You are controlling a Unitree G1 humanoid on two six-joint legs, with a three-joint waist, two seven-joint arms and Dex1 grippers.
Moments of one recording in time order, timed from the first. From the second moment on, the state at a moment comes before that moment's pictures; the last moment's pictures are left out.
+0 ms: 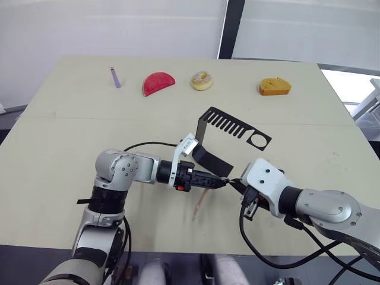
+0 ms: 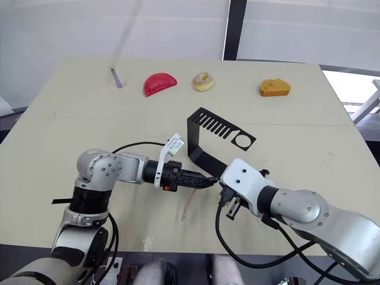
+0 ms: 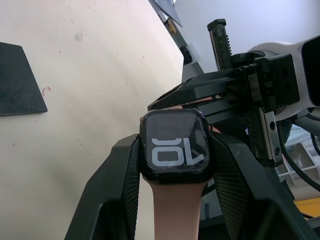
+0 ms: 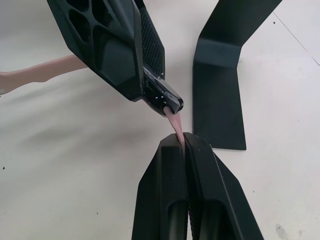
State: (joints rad) left arm -0.73 0.29 -0.04 -0.06 -0.78 1.50 -0.73; right arm -0.30 -1.00 0.11 -0.96 0.83 1.10 0.16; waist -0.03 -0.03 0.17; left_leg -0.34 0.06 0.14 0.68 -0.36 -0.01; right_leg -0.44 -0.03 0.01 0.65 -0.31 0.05
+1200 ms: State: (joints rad) left arm -0.73 0.29 -0.05 -0.03 -0.78 1.48 -0.74; right arm -0.31 -1.00 0.11 -0.96 0.82 1.11 0.19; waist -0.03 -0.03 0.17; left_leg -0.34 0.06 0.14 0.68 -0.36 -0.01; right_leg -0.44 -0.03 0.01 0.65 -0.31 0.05
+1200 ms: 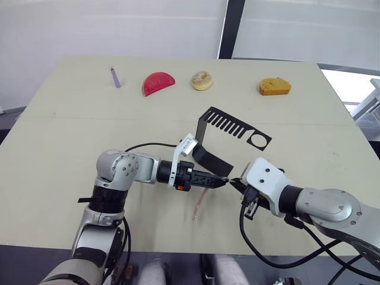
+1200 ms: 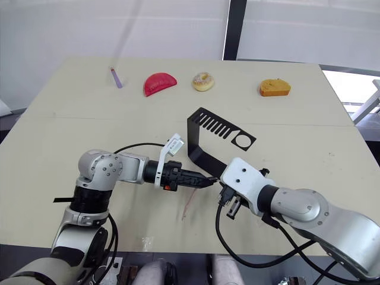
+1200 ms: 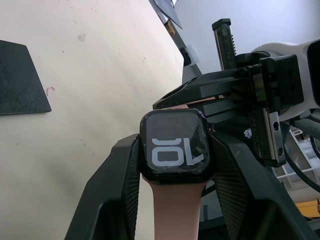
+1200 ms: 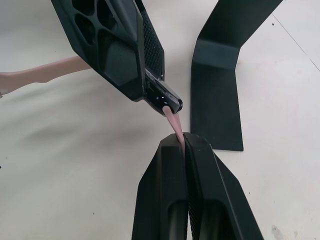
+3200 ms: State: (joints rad) left arm -0.73 0.40 -0.09 -0.06 -0.80 1.37 -0.85; right arm -0.12 -1.03 -0.32 -0.96 1.04 1.05 0.40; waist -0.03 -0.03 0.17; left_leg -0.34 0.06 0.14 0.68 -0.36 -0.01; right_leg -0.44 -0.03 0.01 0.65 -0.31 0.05
